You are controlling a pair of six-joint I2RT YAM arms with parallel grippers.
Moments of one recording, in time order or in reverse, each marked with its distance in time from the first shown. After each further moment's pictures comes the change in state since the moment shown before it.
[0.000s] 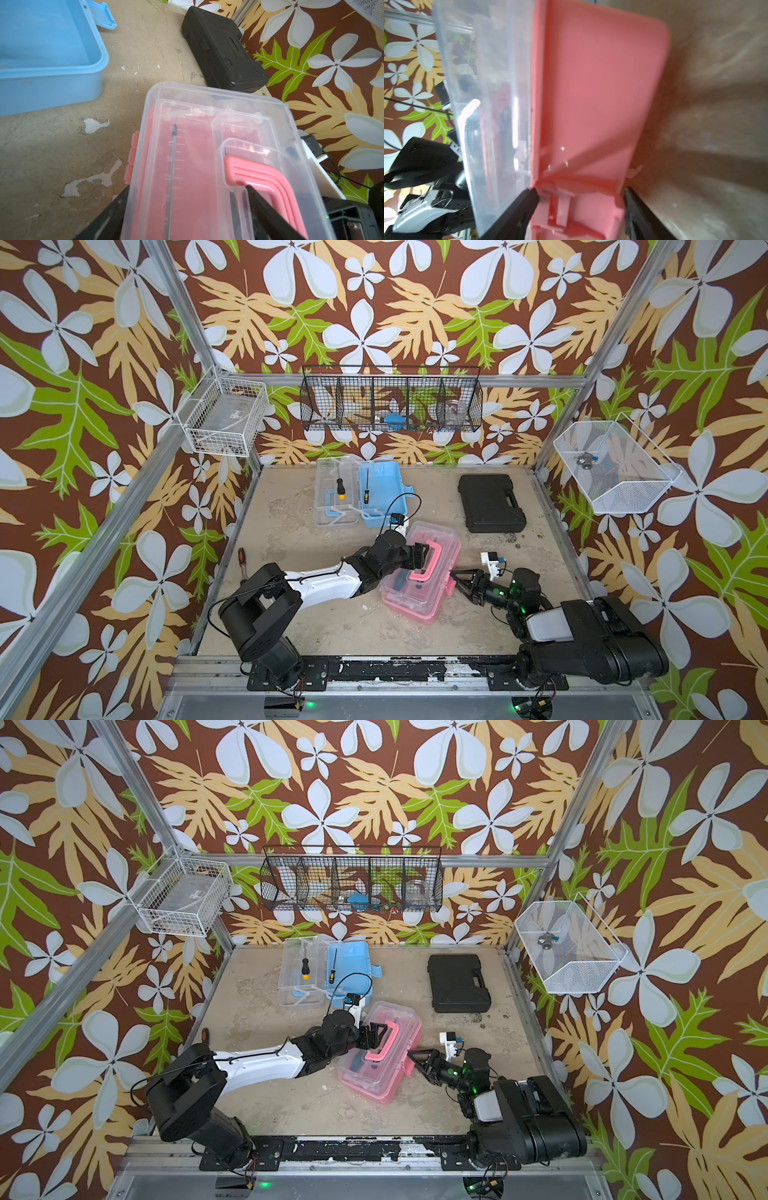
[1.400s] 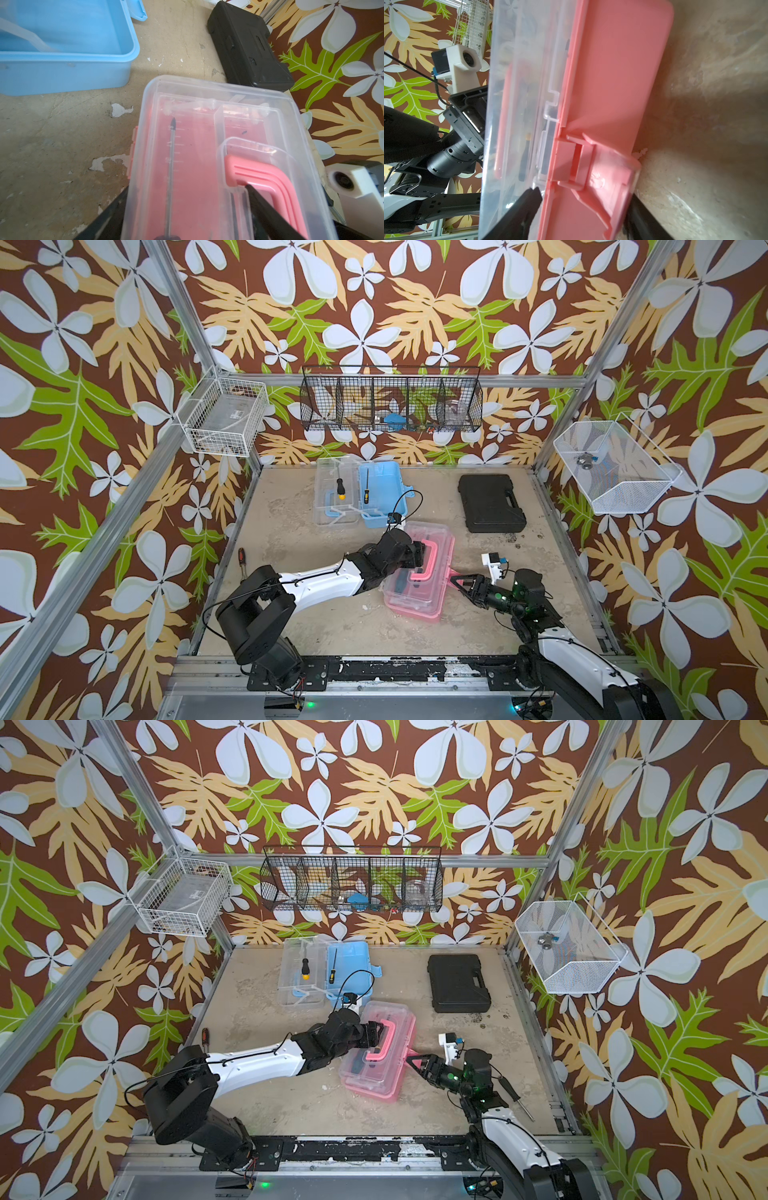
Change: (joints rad) left arm -0.015 -0.041 0.075 -0.212 -0.127 -0.077; right arm 0.033 -0.536 0.054 -0.683 0.058 -0.198
